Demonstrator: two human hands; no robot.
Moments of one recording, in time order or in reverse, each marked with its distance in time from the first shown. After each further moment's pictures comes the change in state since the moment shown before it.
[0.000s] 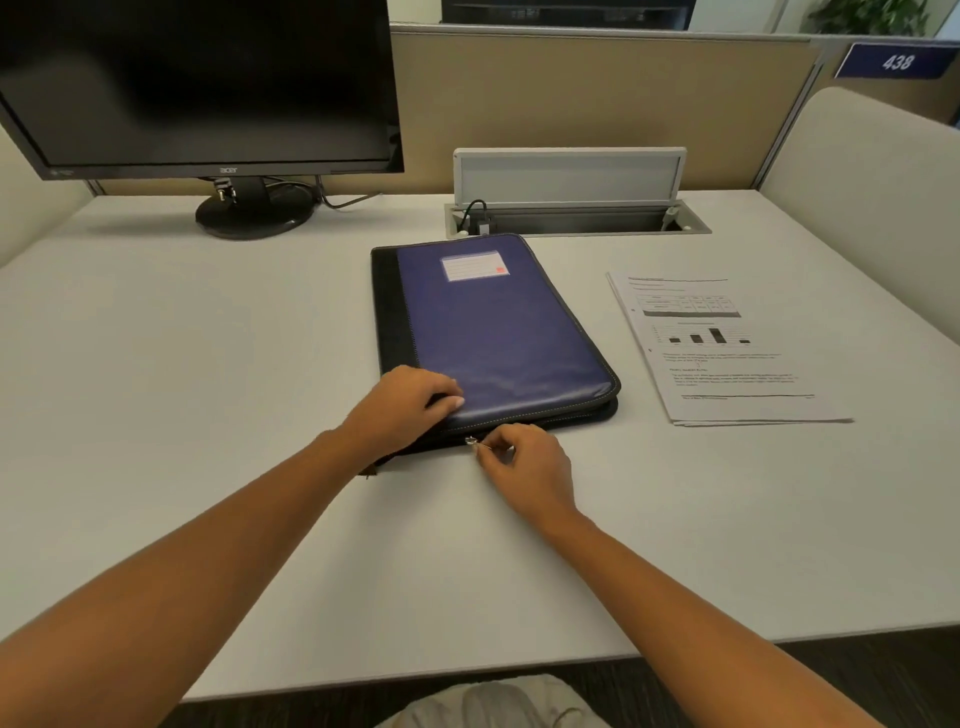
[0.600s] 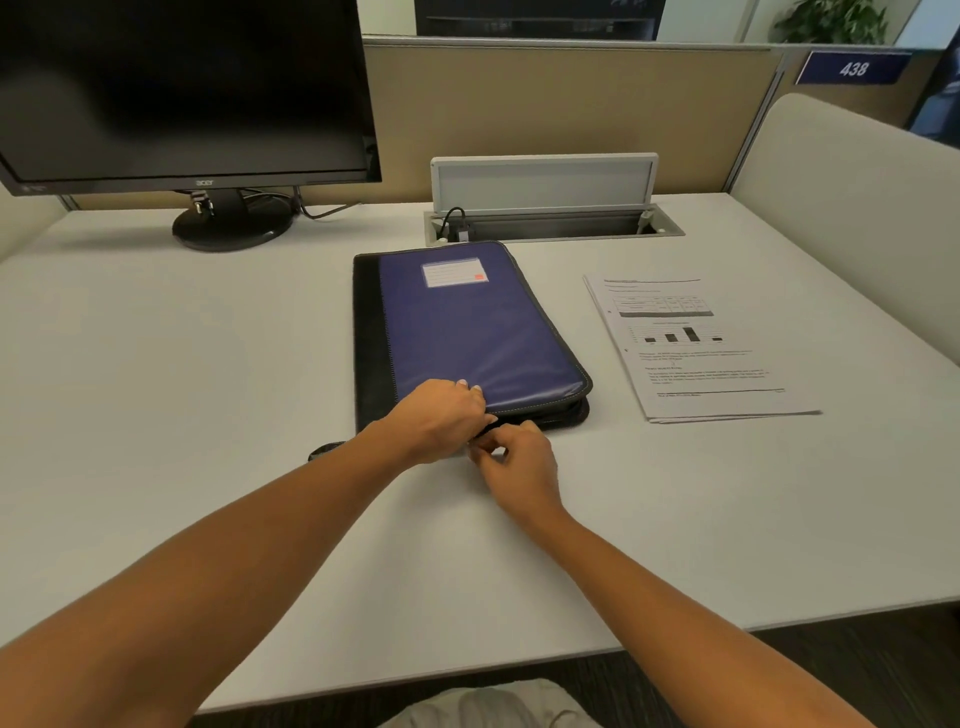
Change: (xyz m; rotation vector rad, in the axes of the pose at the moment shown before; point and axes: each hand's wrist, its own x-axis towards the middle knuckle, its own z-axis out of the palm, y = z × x) left_hand 0.030 0.037 0.028 0.666 -0.174 0.255; right_hand 0.000 0.004 -0.005 0.129 0.019 0.116
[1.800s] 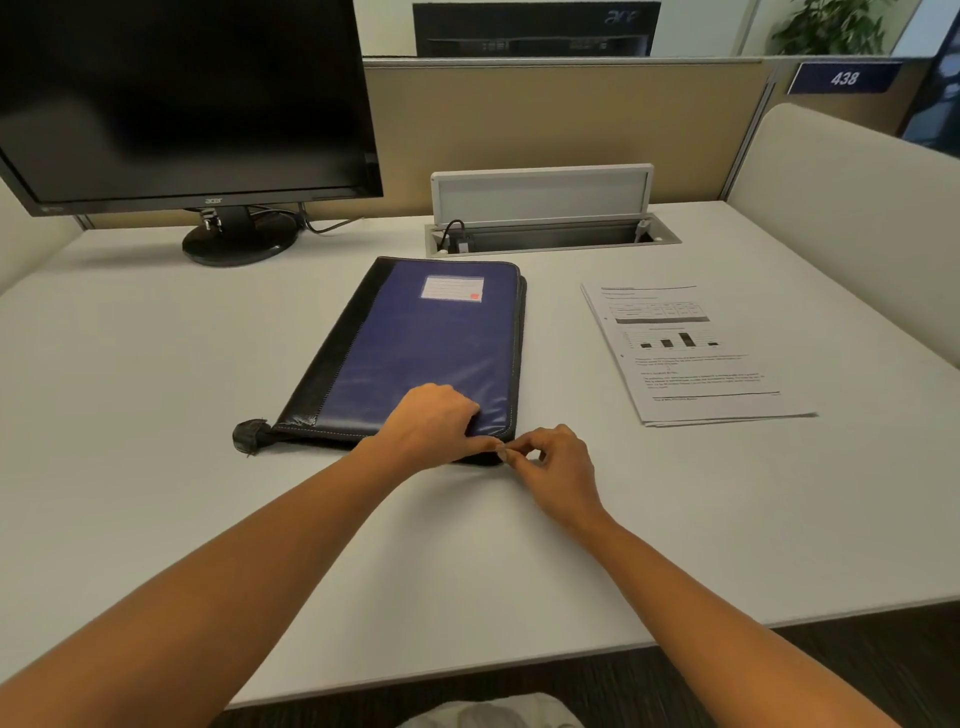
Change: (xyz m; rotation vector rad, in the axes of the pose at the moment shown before) left_hand -0.008 0.003 -0.012 -0.168 -0.035 -0.190; right_hand -0.001 0.026 -0.032 0.018 0.034 -0.004
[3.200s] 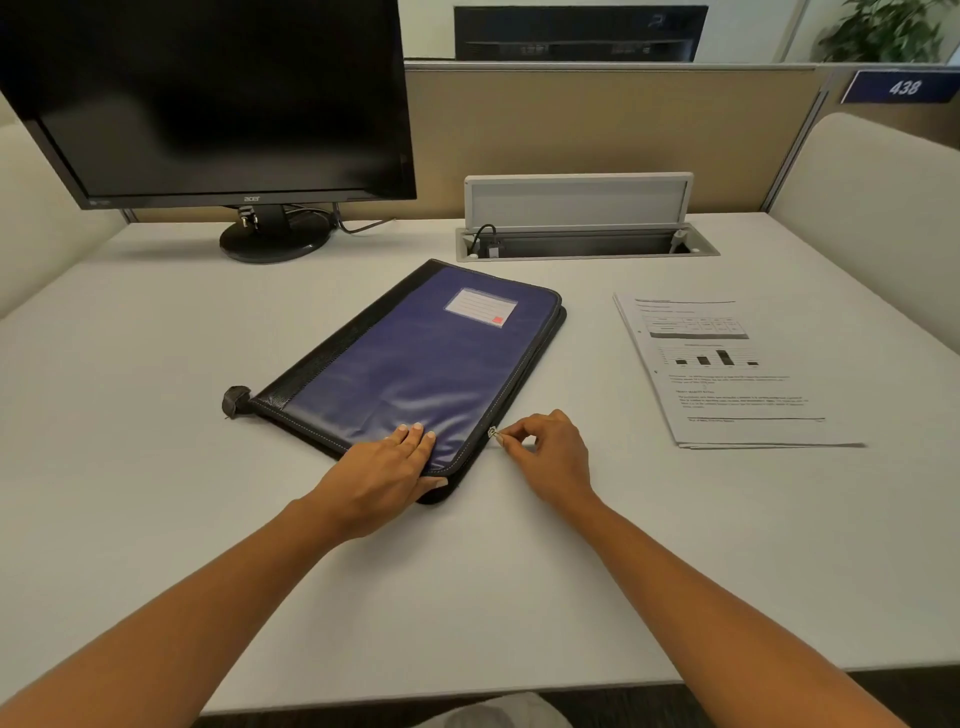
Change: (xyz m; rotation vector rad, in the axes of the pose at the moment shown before) left_hand -0.073 -0.043 0.028 0.003 -0.187 -0.068; right_hand 0.034 -0.018 0.027 -0.045 -0.007 -0.074
